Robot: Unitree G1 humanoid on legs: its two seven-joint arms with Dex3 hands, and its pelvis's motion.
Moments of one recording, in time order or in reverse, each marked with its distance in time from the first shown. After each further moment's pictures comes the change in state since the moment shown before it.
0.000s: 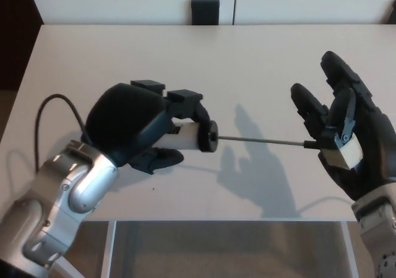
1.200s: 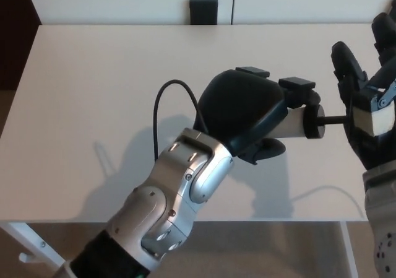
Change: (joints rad) left_arm -0.175 -0.363 -0.222 0.049 0.200 0.261 -0.012; right_arm -0.087 0.072 -0.062 -0.058 0.061 -0.038 -0.221
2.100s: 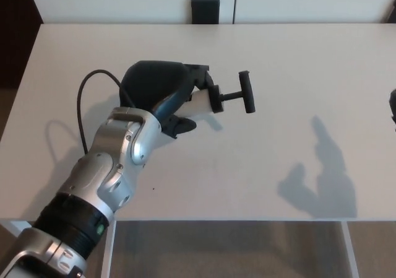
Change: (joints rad) left_arm -0.123 0.132 0.158 0.440 -0.081 -0.052 0.105; right_arm 0.199 -0.159 -0.150 0.007 0.007 -0.053 0.139
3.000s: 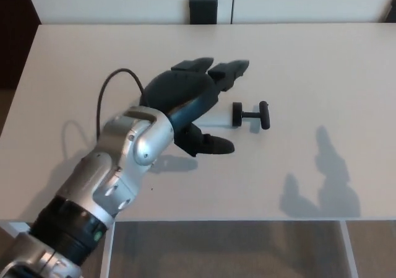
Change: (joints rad) left_arm 0.036 0.041 -0.016 -0.220 -0.128 -0.029 -0.279; right_arm 0.089 -0.005 -0.019 -0.106 -0.005 -0.025 0.031
